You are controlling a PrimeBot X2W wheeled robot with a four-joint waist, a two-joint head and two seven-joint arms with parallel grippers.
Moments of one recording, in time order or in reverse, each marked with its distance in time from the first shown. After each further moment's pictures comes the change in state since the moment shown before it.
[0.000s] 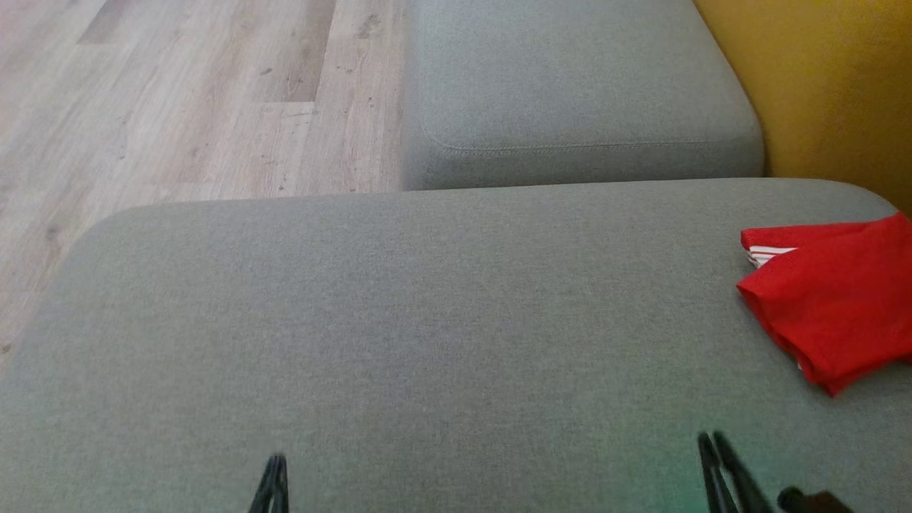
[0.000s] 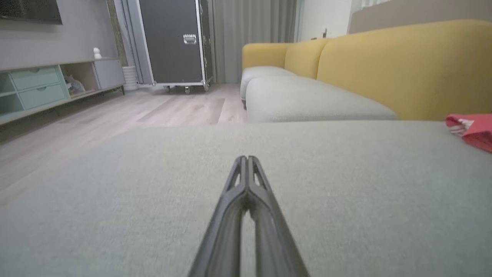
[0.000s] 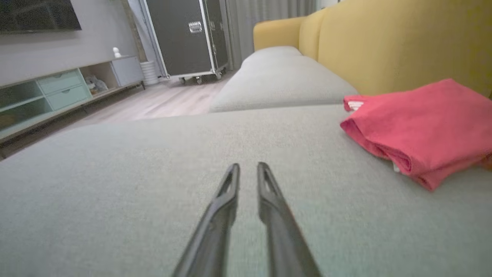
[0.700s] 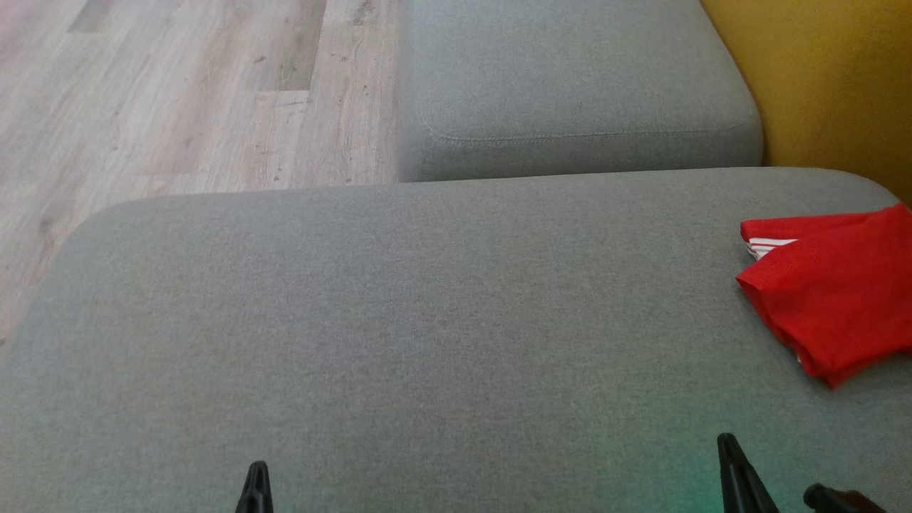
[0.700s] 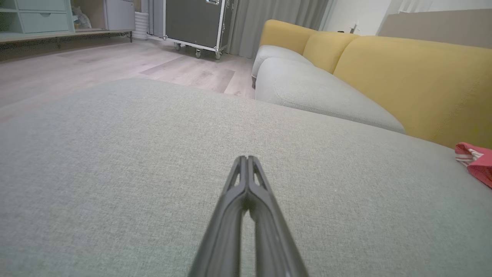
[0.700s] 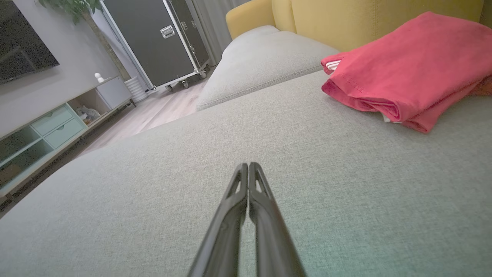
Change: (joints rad) left arm -0.012 0.003 0.006 0.063 -0.224 -0.019 0.040; right arm -0.004 -0.001 -0.006 0.052 0.215 0.000 0.039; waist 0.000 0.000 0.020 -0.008
